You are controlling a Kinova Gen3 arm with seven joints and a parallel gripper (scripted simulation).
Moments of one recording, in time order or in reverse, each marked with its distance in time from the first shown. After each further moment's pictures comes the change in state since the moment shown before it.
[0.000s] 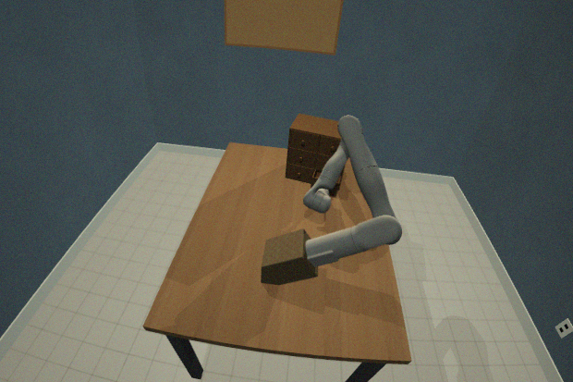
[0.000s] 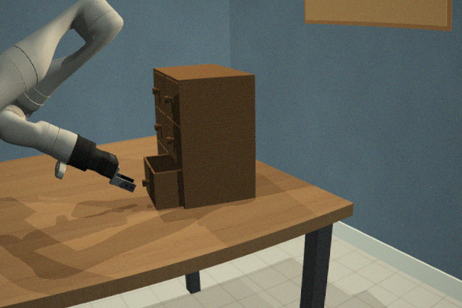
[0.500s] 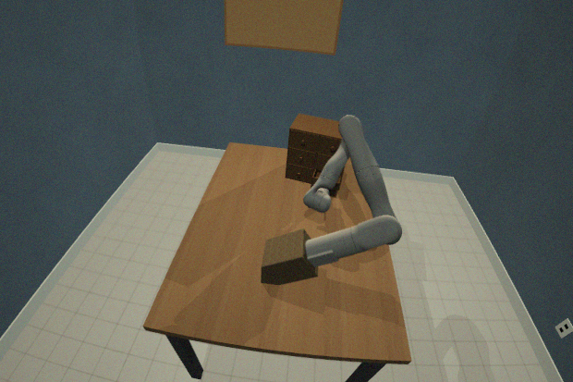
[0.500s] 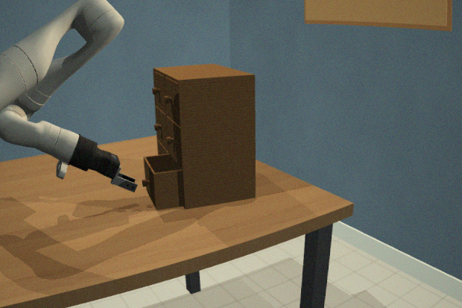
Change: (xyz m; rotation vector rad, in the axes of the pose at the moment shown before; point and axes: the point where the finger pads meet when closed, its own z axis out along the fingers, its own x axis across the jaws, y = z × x) arm 0.001 0.001 0.003 0.000 0.002 -0.003
